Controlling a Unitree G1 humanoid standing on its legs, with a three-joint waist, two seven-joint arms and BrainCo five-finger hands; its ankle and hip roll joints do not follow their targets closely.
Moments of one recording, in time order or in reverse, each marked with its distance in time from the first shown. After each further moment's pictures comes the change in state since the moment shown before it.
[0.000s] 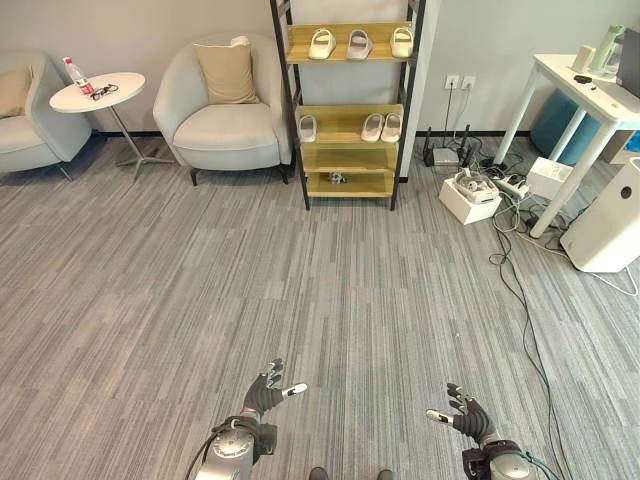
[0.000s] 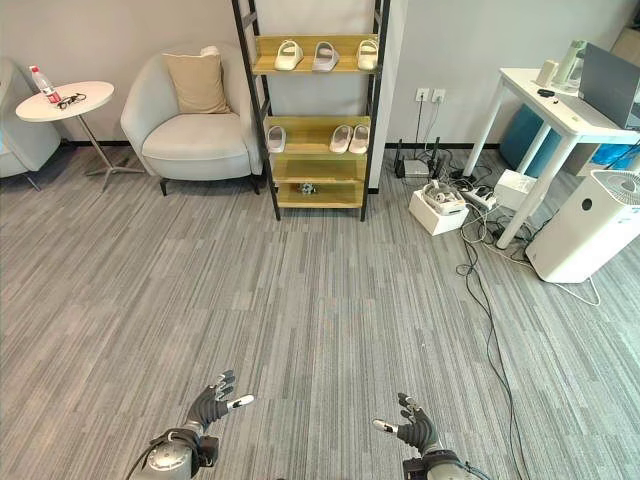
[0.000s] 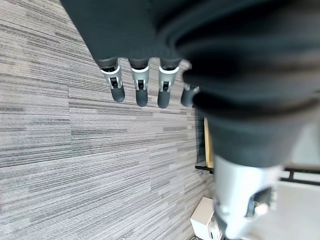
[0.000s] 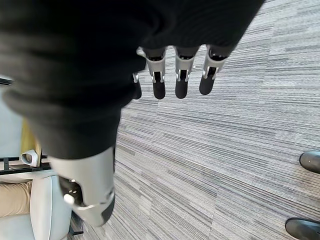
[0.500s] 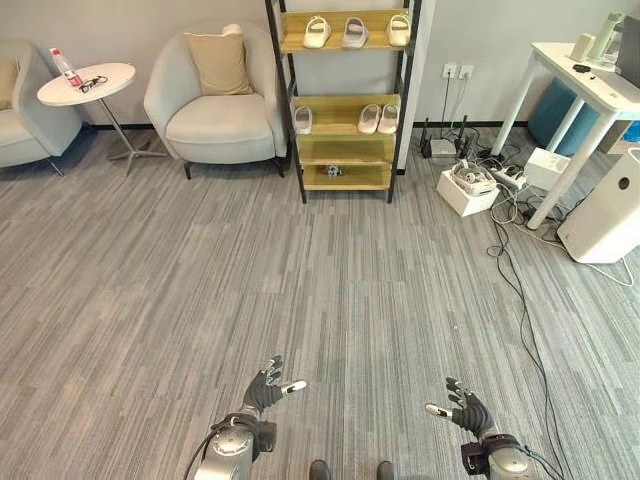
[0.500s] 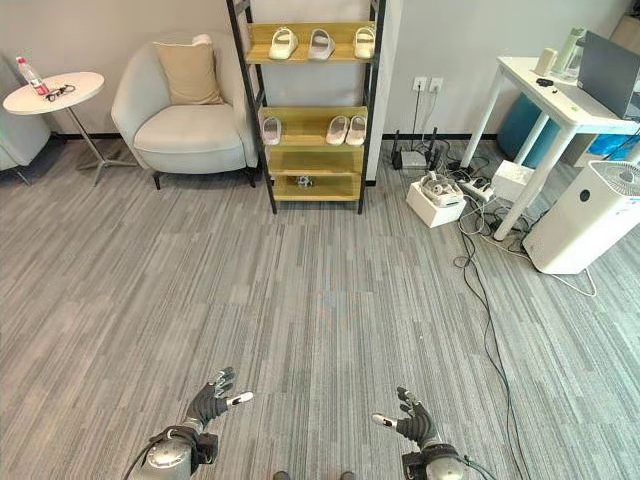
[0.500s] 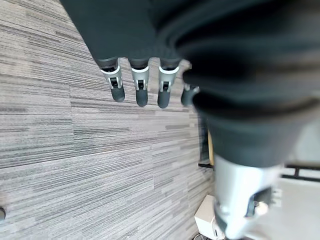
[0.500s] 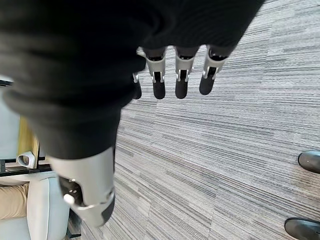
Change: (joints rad) left arm -0.025 0.011 0.000 -0.017 -0.002 0.000 0.002; right arm -0.050 -0.005 0.000 0.000 0.000 0.000 -0.003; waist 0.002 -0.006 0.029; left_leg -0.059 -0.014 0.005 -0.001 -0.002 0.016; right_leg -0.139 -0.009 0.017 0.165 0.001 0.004
